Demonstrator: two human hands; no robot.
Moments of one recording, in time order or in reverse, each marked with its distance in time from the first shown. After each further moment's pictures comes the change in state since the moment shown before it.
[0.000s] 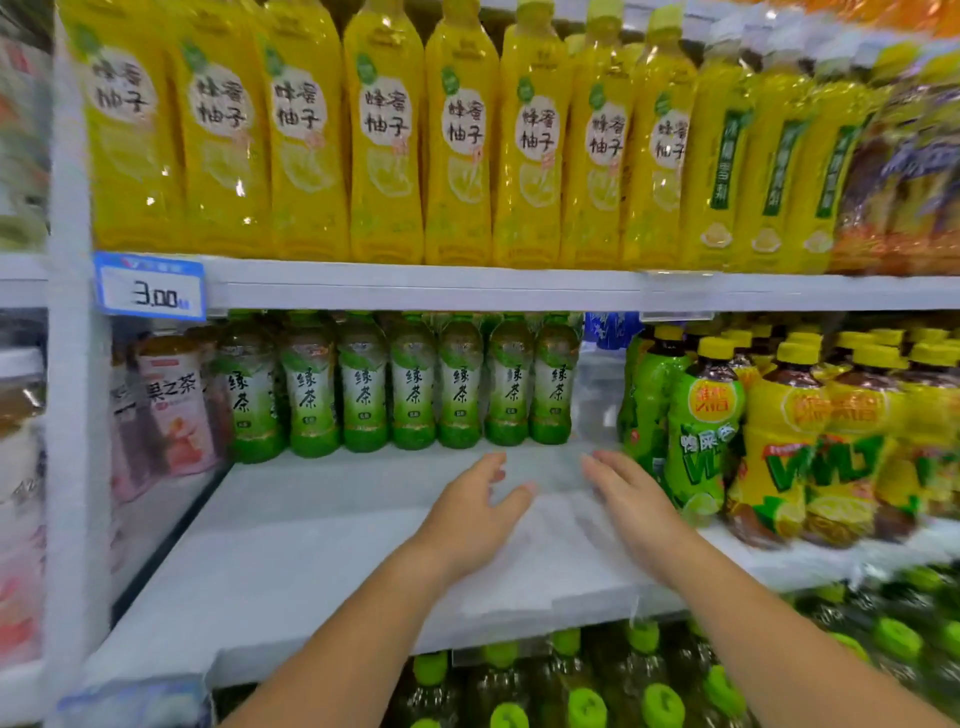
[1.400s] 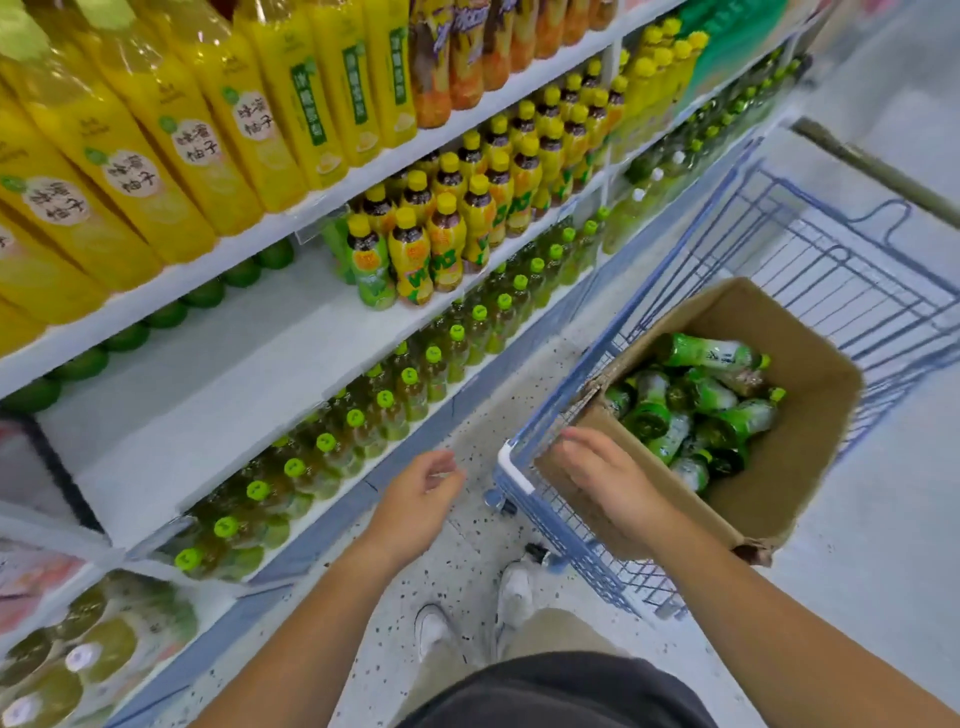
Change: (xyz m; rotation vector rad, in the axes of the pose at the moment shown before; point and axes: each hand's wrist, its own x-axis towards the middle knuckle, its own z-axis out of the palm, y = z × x) left_hand -0.249 0.290 0.001 -0.042 -0.732 -0.505; right_hand -0.381 -0.204 -0.279 0.060 0.159 0.830
